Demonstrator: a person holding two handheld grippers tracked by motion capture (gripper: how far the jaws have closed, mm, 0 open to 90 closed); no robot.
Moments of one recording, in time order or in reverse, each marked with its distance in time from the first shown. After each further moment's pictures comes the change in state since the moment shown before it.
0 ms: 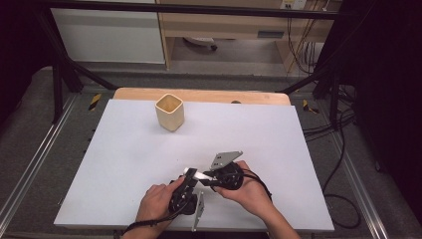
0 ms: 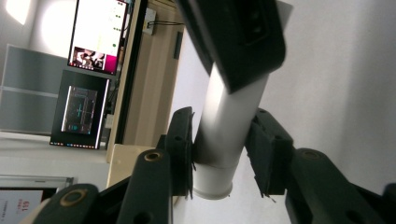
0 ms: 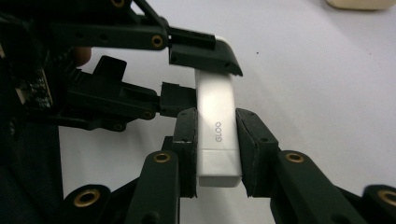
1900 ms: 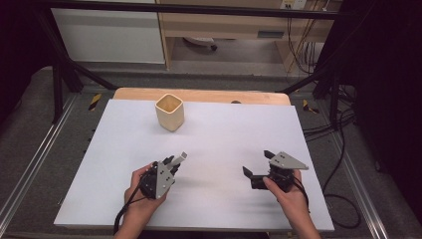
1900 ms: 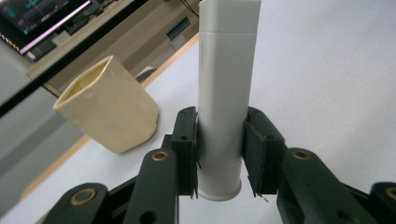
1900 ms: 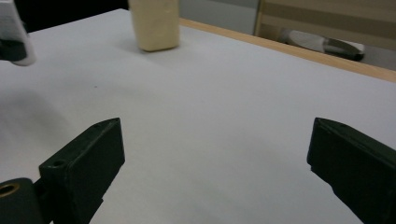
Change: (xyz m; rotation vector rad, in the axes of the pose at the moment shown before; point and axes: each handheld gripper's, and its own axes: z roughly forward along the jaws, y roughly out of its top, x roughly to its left) left arm 0.049 -0.073 -0.006 -0.049 -0.089 -0.770; right arm -0.045 -0.097 -0.083 -0.348 -0.472 0.254
